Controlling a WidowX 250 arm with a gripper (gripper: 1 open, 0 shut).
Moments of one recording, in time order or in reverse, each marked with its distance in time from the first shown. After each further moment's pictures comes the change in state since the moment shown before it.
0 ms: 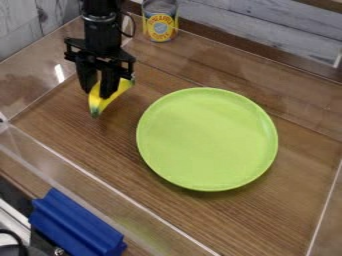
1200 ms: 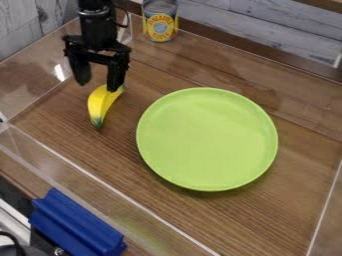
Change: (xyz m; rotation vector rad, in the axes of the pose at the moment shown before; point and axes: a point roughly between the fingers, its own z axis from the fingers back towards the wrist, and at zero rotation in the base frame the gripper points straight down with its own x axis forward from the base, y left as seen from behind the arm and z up) arm 0.016 0.008 0.002 -0.088 0.003 0.023
